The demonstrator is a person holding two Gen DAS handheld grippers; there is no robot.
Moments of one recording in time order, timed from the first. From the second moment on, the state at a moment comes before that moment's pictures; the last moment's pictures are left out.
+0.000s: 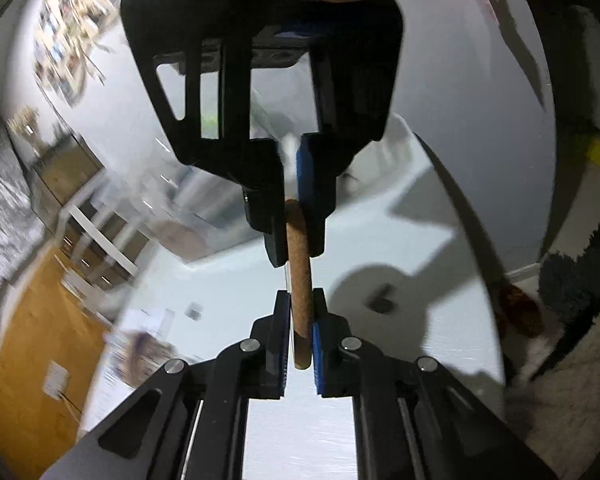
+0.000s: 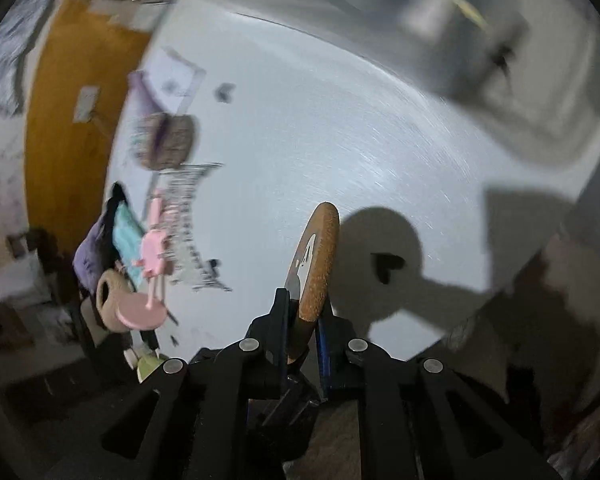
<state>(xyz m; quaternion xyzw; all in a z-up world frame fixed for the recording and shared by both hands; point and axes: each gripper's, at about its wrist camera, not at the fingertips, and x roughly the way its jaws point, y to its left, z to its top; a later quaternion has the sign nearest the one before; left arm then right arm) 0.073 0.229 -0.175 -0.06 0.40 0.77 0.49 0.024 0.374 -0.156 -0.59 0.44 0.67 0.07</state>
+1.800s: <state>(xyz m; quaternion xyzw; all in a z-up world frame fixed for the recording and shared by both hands) -0.096 0.278 -0.058 -0.26 0.18 0.93 0.19 -0.214 0.485 -0.083 -0.59 0.20 0.78 -0.08</state>
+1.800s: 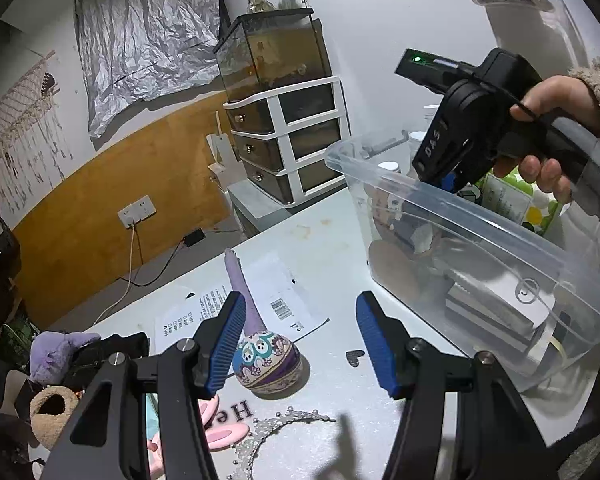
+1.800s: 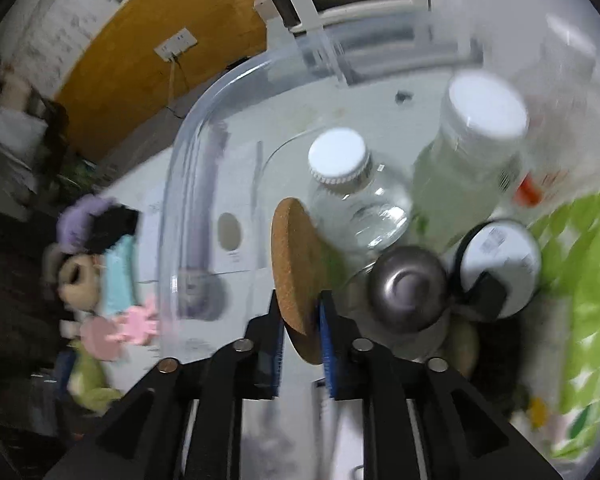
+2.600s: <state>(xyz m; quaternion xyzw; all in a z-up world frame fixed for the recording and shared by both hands) -0.097 0.267 -0.058 -0.27 0.17 0.93 0.17 -0.216 0.489 -0.108 -0.59 0.24 0.77 -0.09</state>
